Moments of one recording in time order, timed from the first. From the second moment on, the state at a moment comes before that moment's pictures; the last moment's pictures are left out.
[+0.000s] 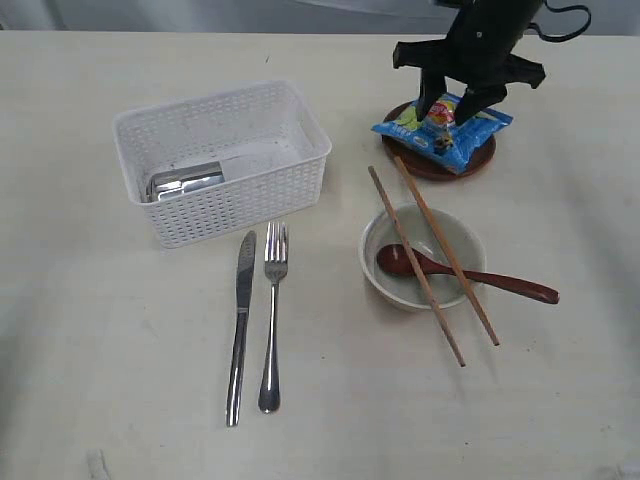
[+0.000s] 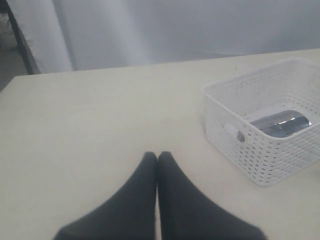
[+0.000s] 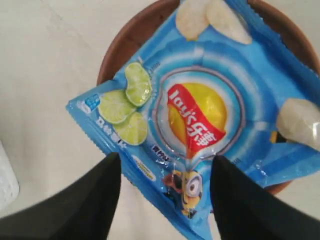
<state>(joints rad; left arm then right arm) -0.12 0.00 0.00 0.13 0.33 -0.09 0.23 2.21 -1.80 0.18 1.08 0.08</state>
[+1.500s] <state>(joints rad) -0.12 0.00 0.00 0.13 0.33 -0.09 0.65 2.35 -1.91 0.80 0.95 -0.25</state>
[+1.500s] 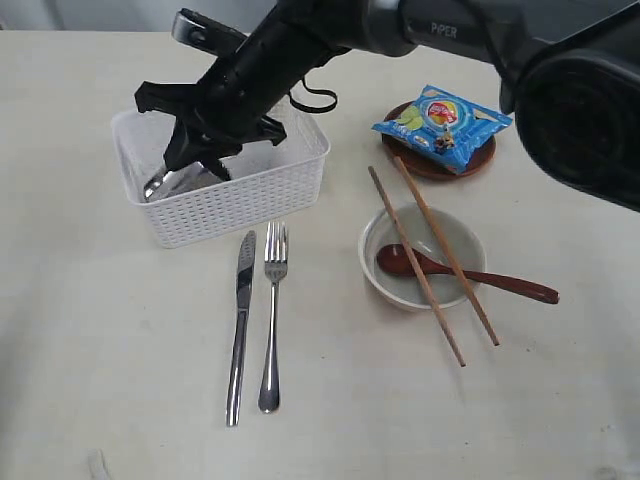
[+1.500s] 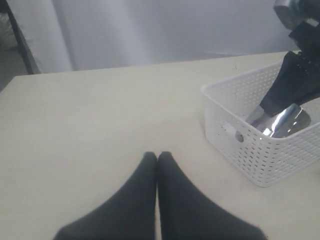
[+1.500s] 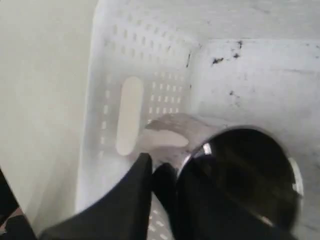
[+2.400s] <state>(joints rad) -0.12 0.00 0.00 0.13 0.33 -0.09 0.63 2.20 -2.26 0.00 1.21 0.06</state>
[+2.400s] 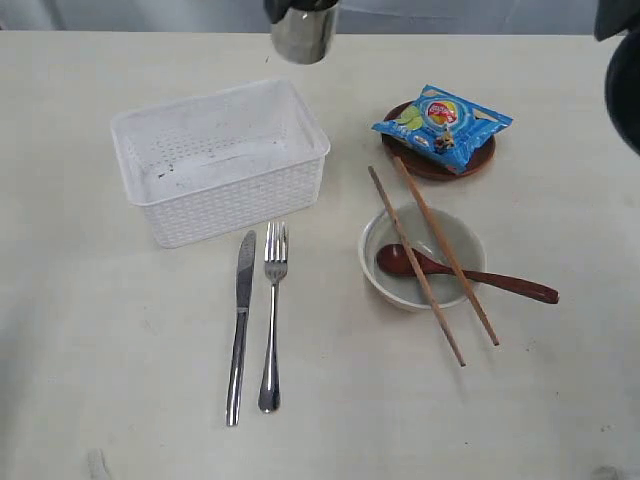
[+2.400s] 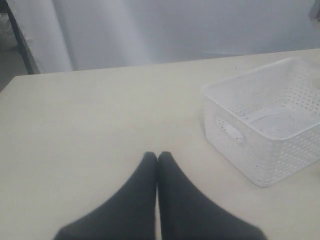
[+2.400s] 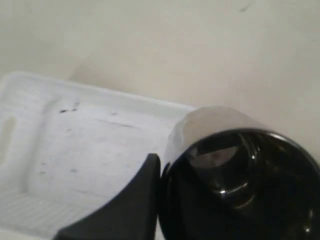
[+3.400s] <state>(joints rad) -0.12 0.00 0.00 0.13 0.33 -0.09 0.59 2.28 -1.96 0.30 0.98 0.14</state>
